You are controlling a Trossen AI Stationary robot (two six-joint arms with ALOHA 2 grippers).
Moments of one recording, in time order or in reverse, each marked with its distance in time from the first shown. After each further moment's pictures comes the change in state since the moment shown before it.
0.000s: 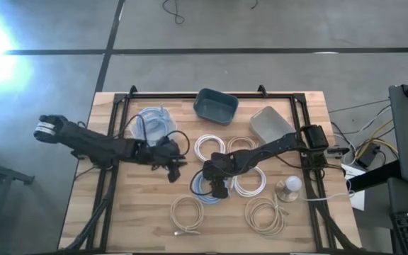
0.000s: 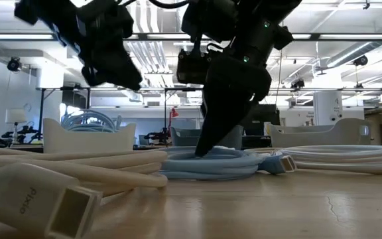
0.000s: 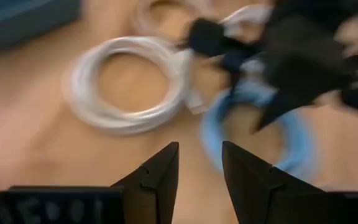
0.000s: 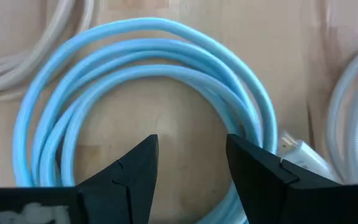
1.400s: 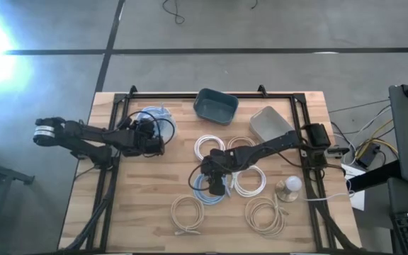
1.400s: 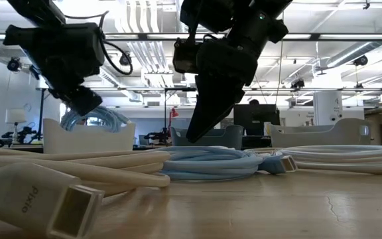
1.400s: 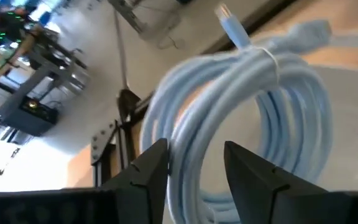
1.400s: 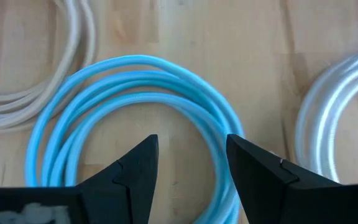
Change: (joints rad) left arm 0.236 -0.008 -0.080 -0.709 -0.793 -0.279; right arm -0.016 -0.024 0.028 -0.008 0.000 0.024
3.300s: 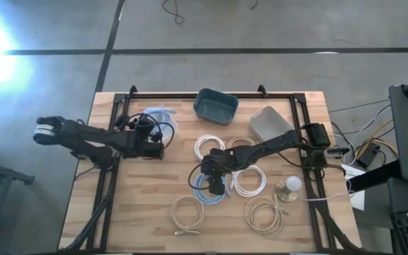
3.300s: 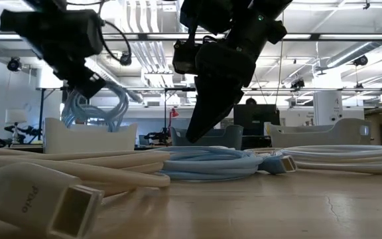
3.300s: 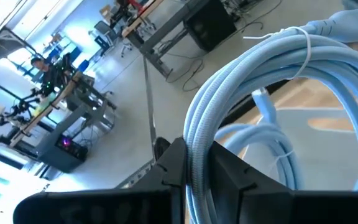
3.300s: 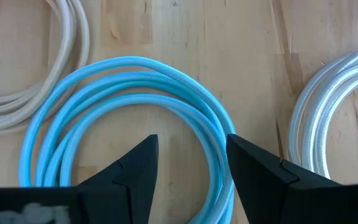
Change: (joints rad) left arm -0.079 0.001 0.089 -0.164 -0.243 -0.087; right arm -0.012 0.000 0.000 0.000 0.000 -0.004
